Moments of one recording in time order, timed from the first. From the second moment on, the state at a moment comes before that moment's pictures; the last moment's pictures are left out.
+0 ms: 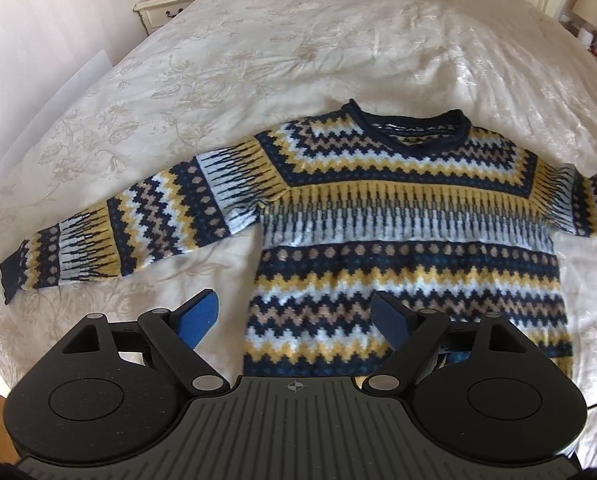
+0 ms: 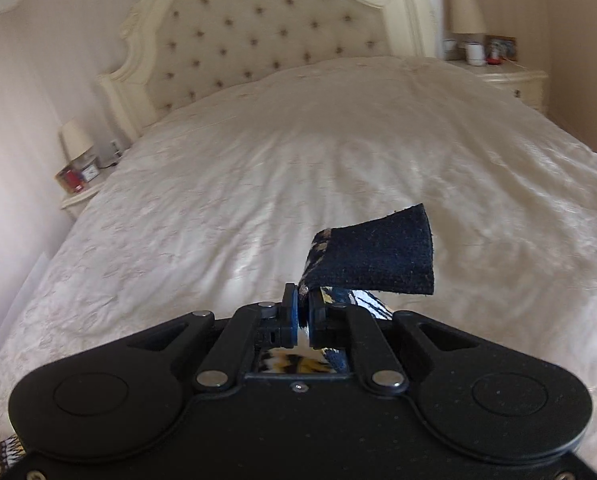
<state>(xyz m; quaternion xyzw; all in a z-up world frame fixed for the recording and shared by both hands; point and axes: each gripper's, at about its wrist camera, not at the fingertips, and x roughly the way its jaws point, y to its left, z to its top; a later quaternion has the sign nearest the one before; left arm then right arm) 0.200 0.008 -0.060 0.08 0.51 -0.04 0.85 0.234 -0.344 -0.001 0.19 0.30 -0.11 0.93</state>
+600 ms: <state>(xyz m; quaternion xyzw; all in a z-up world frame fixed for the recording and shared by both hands) 0.233 0.113 -0.082 0.07 0.53 0.01 0.84 0.339 -0.064 -0.121 0.07 0.42 0.10 0.90</state>
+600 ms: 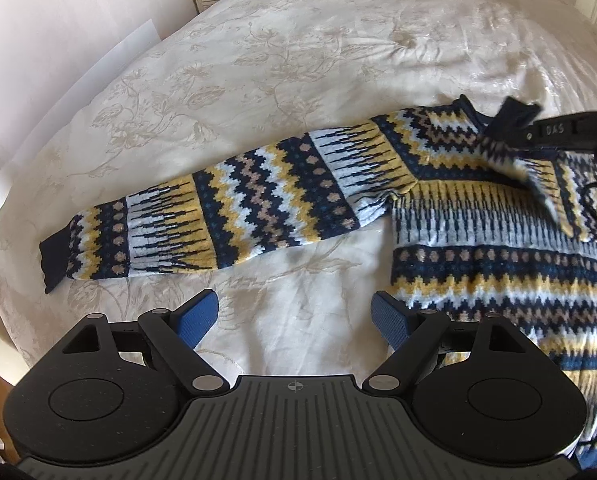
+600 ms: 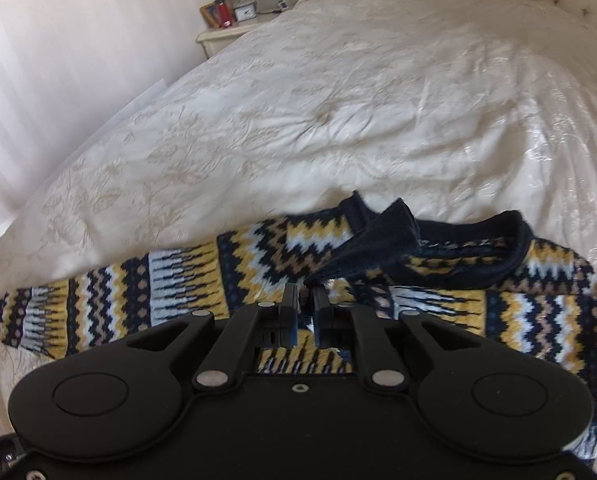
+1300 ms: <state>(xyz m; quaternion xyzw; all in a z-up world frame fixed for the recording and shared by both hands) 0.291 0.027 -0.106 0.10 0.50 -0.06 0.86 0.245 -0.172 -0.154 0.13 0.47 0.00 0.87</state>
